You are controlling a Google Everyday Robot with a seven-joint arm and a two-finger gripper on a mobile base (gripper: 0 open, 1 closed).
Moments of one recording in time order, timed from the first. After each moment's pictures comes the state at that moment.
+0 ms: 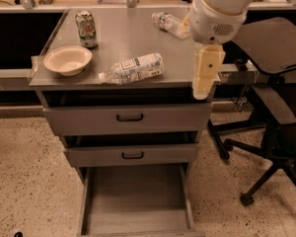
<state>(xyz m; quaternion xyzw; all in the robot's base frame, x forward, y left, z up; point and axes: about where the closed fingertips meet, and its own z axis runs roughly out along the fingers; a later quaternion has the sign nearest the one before) 0.532 -0.115 0.964 -0.73 0.67 -0.03 0.16</state>
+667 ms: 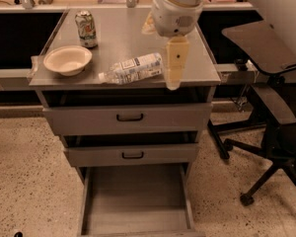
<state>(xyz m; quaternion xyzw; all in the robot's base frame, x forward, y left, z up) 0.565 -0.048 0.957 -0.79 0.59 0.00 0.14</state>
